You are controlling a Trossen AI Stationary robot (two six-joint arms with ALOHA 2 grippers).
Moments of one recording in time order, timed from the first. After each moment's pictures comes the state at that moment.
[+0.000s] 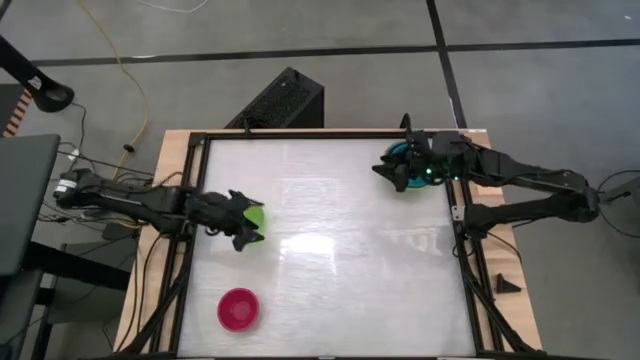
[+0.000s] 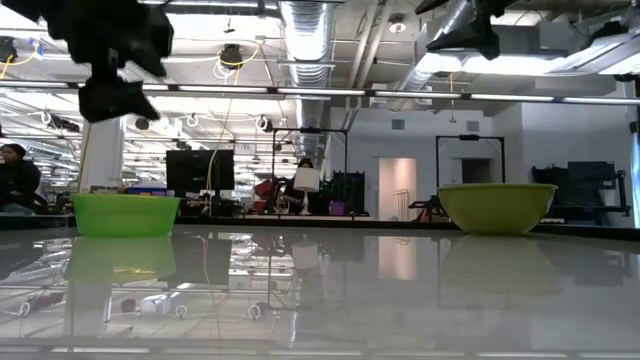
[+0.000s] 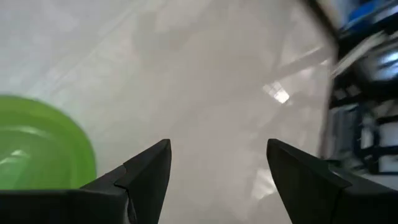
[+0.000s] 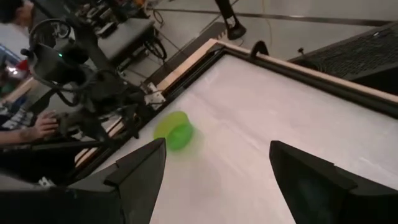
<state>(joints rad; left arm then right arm) -0.13 0.82 0.59 -0.39 -0.02 -0.87 -0.23 0.89 0.98 -0.41 0.08 0.60</state>
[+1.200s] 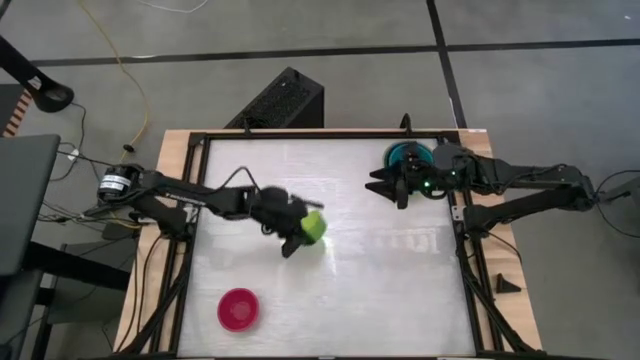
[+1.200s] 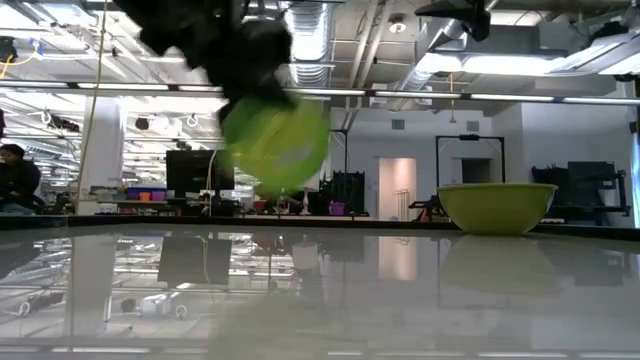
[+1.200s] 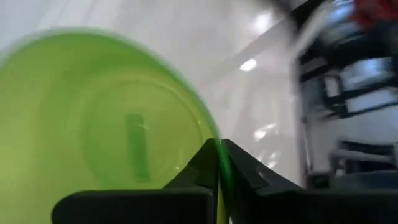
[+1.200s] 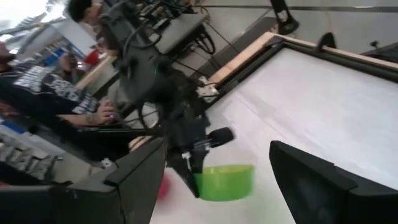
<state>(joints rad) -0.01 1.47 0.85 0.12 0.30 -0.59 -0.04 0.92 0.98 -0.27 0.08 0.66</state>
